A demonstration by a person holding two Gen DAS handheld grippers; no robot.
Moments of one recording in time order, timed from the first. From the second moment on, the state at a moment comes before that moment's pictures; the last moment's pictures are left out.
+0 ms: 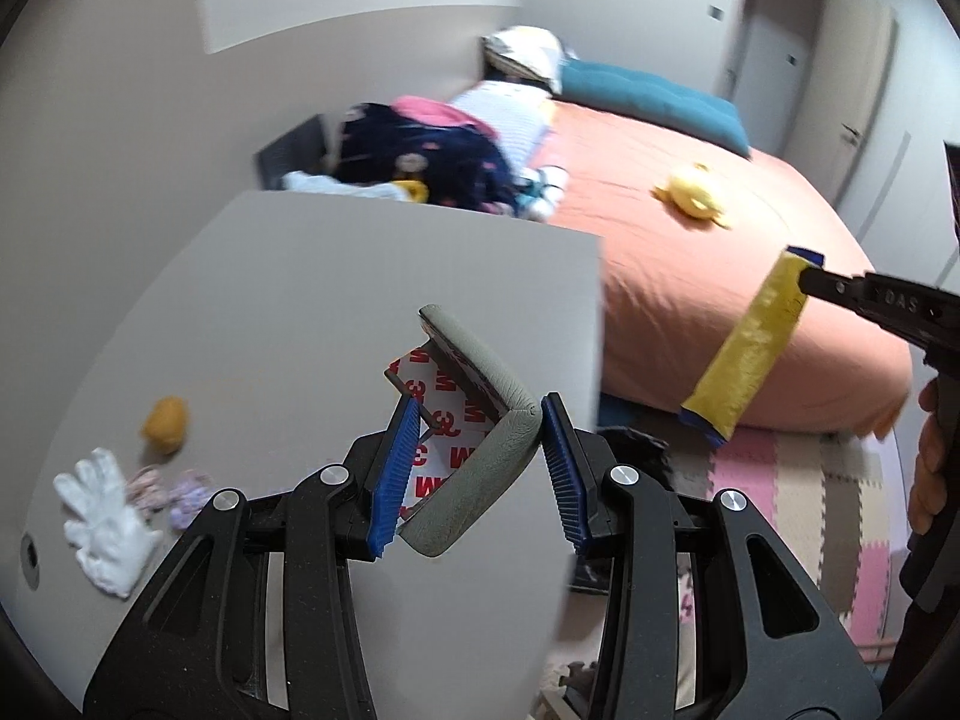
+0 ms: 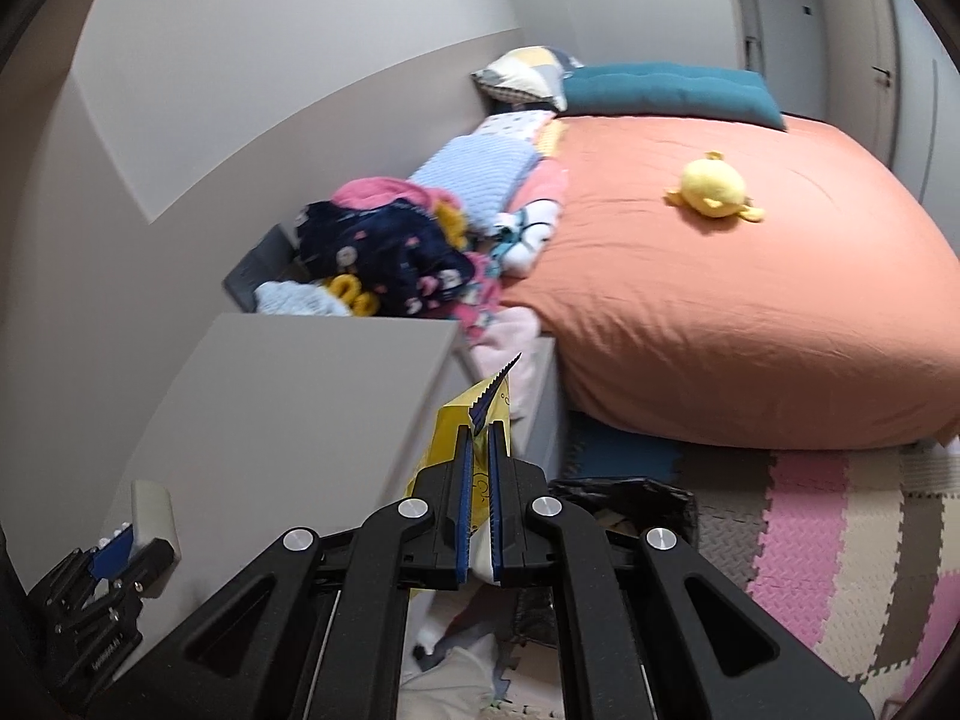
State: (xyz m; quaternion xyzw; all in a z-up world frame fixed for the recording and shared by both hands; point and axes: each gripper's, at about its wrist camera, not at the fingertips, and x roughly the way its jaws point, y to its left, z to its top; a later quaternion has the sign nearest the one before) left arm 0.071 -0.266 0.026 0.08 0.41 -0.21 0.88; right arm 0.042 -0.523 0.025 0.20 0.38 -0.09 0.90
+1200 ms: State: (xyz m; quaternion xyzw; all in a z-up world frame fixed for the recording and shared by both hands) left arm 0.062 -0.351 -0.030 0.15 0.46 -0.24 0.84; right arm 0.030 -0.600 -0.026 0.20 0.42 -0.19 0.87
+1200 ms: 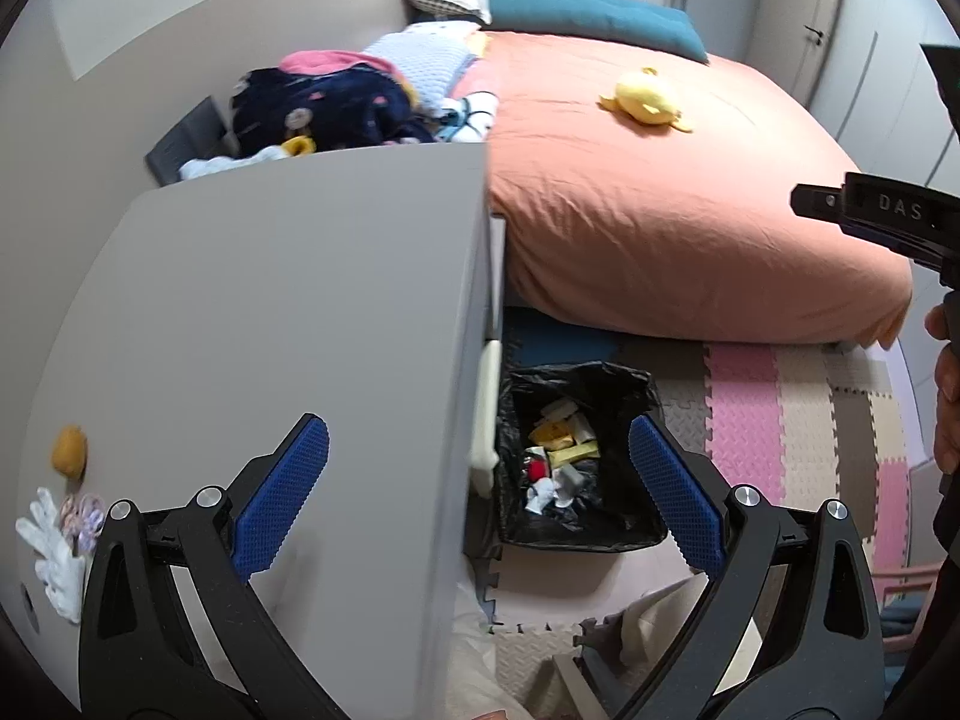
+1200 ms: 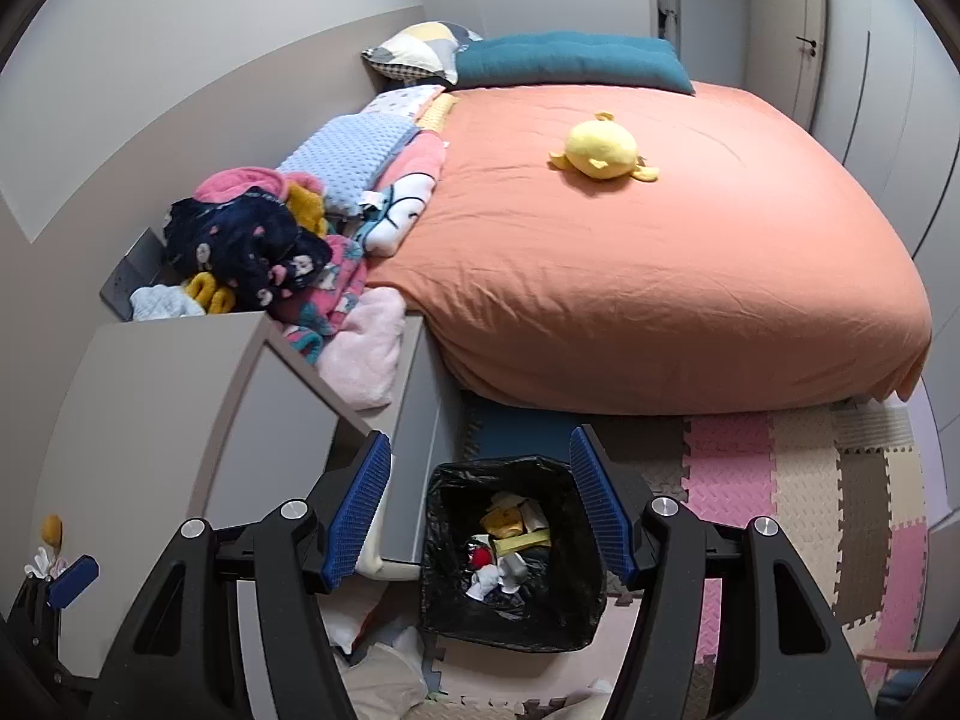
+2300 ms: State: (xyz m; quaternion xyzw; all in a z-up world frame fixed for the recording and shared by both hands) left arm 0.067 -0.113 -0.025 0.07 0.46 -0.08 0.88; right arm 0.088 -0.400 -0.020 0.12 0.43 -0.06 0.89
